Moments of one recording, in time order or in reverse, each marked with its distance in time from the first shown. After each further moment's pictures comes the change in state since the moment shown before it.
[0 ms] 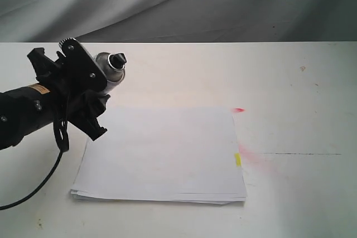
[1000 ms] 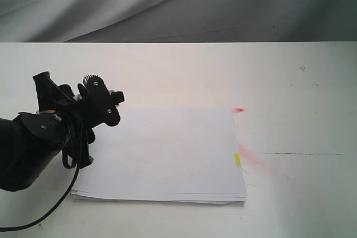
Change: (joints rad) left arm -0.151 0.132 0.000 -0.750 -0.269 0.780; right arm 0.000 0.000 0.000 0.000 0.000 0.000
